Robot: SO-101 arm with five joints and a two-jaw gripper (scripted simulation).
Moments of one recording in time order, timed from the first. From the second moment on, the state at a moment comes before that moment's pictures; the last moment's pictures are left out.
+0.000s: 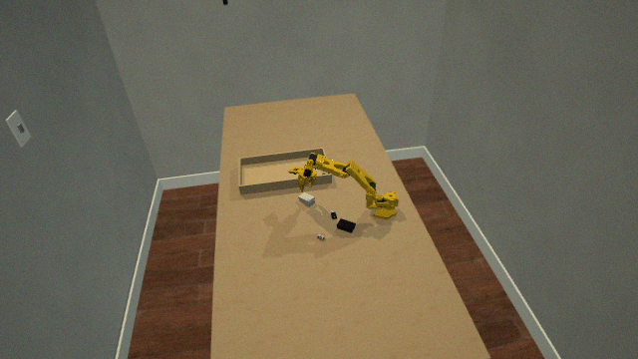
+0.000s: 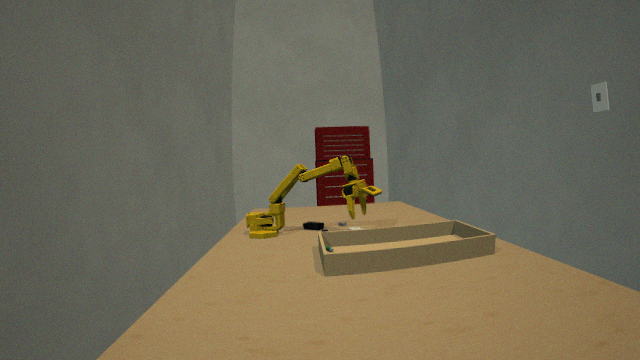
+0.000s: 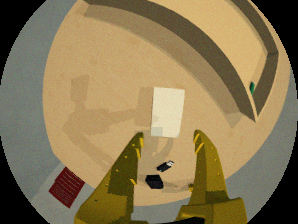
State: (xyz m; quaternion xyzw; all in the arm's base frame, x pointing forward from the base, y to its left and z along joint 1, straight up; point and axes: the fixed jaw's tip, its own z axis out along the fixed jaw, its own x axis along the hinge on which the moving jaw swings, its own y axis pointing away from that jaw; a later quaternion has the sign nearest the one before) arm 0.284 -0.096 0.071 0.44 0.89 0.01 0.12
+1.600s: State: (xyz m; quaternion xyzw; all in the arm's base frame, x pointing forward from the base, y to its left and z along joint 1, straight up) arm 0.283 -0.096 0.028 0.44 0.89 0.01 0.07
